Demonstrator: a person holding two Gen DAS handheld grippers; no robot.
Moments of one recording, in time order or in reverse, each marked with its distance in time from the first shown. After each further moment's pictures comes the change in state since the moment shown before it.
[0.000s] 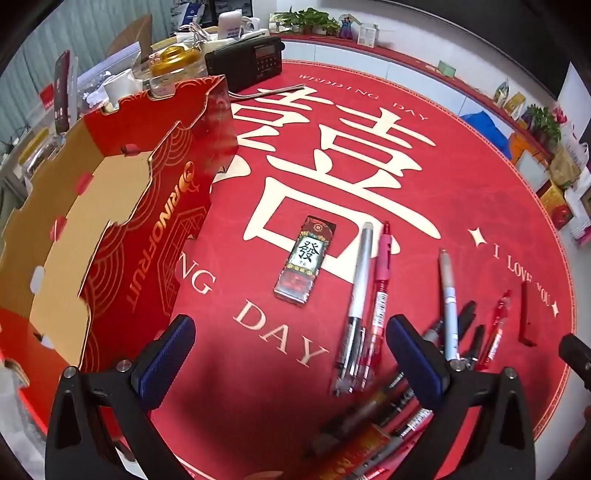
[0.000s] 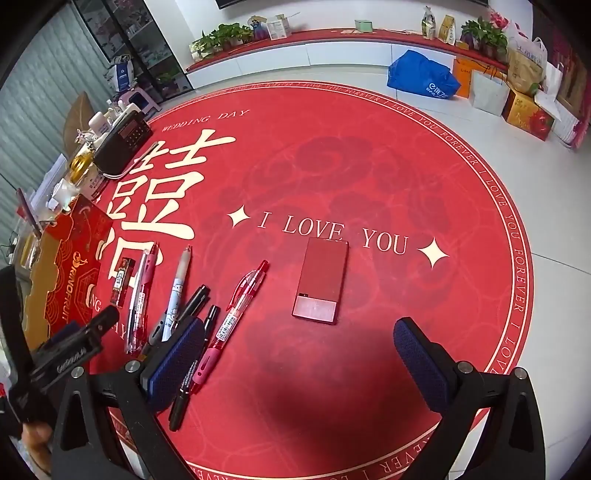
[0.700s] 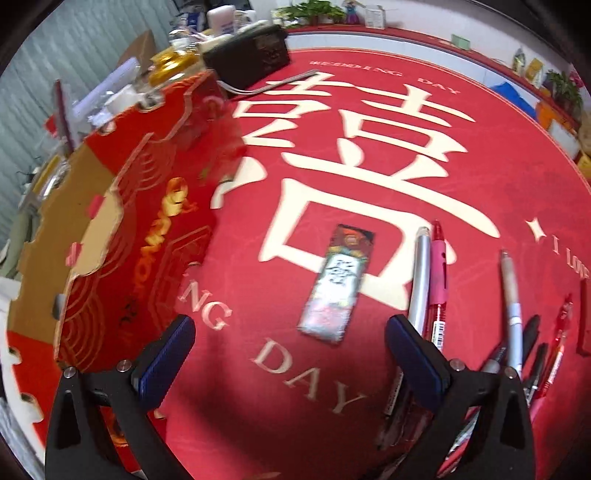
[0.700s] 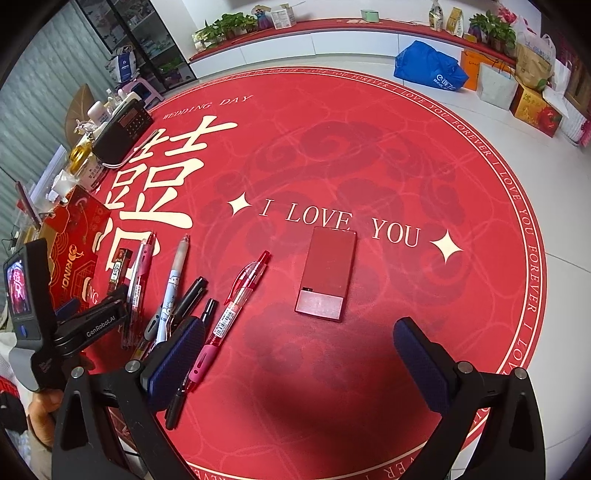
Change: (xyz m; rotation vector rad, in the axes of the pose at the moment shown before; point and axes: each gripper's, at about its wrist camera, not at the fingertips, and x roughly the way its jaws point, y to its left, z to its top) left arm 0.033 -0.007 0.018 0.086 0.027 0.164; right arm 0.016 0.001 0.002 -0.009 0.034 0.014
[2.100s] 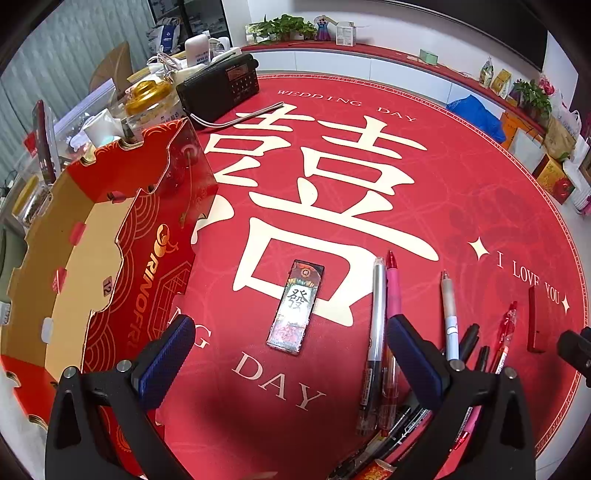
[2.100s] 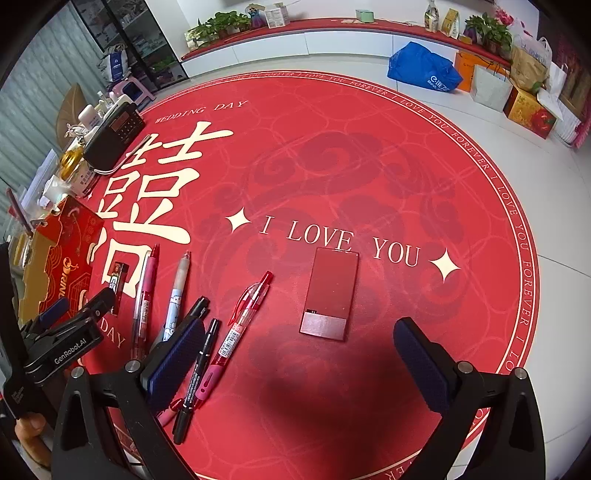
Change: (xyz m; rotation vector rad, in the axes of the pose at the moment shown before) left arm -0.036 -0.004 0.016 0.016 -0.056 -0.114; right arm -0.005 0.009 0.016 0.009 -0.001 -0.037
